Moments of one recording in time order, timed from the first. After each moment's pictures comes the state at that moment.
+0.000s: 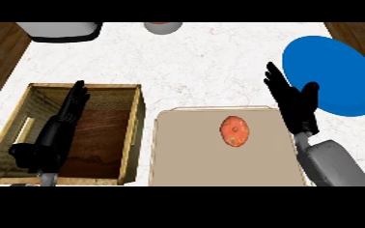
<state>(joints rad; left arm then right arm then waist) 0.00 0.48 -0.29 -1.65 0.27 0.31 -0.04 -0.28 -0.41 0.33 -1.37 -0.36 -0.26 0.12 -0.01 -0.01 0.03</state>
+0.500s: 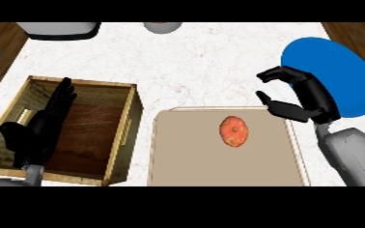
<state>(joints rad) -0.02 0.52 -0.23 -1.61 0.30 0.30 0.08 -0.35 -0.52 0.30 -1.33 -0.25 -0.05 -0.20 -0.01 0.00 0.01</state>
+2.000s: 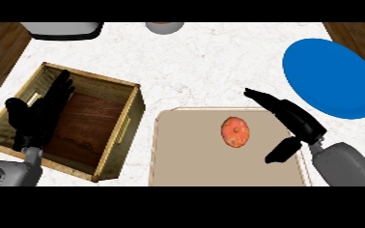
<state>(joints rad) -0.12 0.49 -0.14 -1.45 0.28 0.19 0.12 -0.31 -0.58 0.48 -1.29 0.25 0.09 -0.26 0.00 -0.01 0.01</state>
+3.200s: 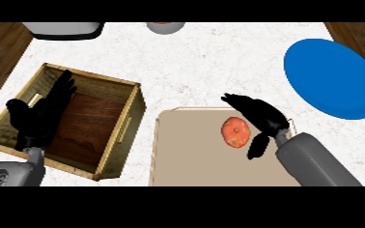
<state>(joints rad) -0.11 0.44 -0.09 -1.45 0.23 0.14 0.12 -0.40 -0.39 0.53 -1.17 0.56 0.20 0.00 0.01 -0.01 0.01</state>
